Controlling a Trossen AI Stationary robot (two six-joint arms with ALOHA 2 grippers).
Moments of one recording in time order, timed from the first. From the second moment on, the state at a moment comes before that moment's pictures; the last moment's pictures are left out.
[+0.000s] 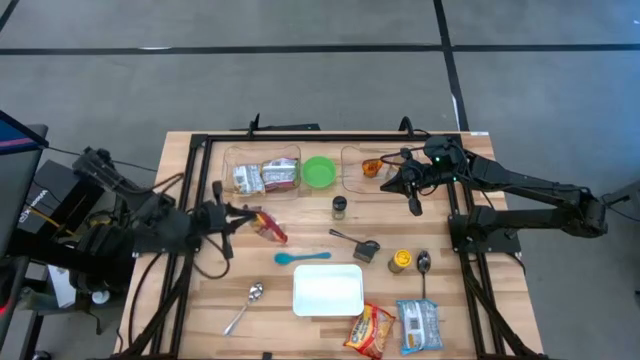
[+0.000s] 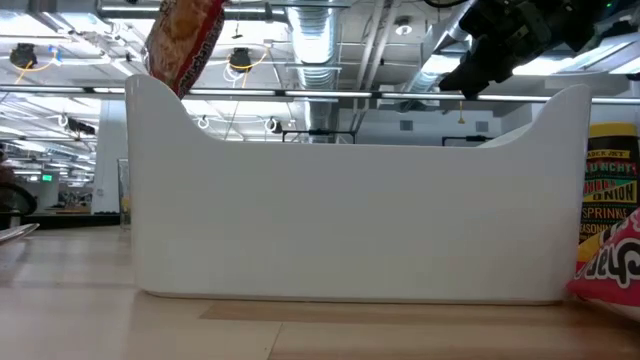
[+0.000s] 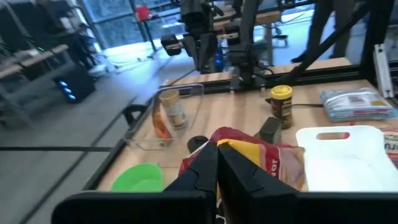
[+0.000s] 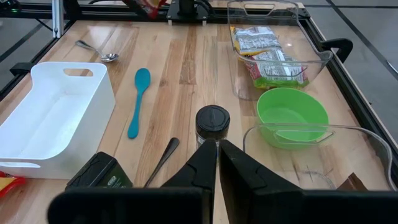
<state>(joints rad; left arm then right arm) -0.56 0.76 0.70 -0.22 -0.84 0.00 -0.44 0.90 0.70 -0.34 -0.42 -0.27</state>
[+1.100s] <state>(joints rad) 0.60 0.78 0.71 -0.07 -0.38 0.31 -0.44 0.90 0.70 -0.34 -0.42 -0.27</state>
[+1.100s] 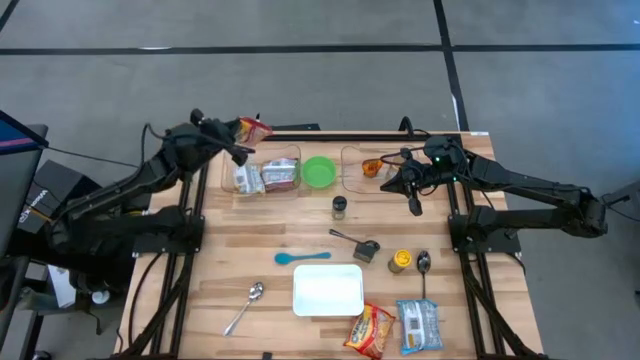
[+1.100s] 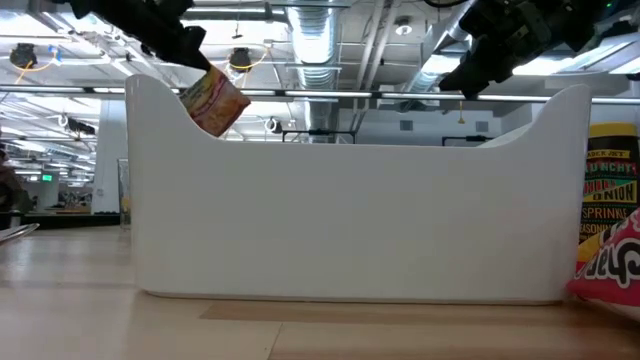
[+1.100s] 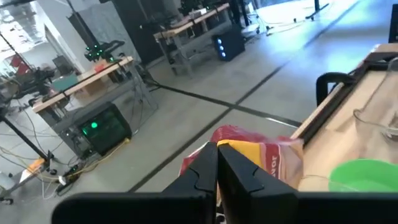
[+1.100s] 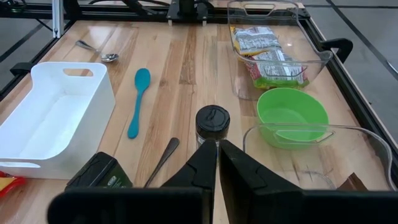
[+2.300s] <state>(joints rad) 0.81 0.95 0.51 0.03 -0.36 0.15 -0.44 0.90 0.70 -0.34 -0.42 -0.27</state>
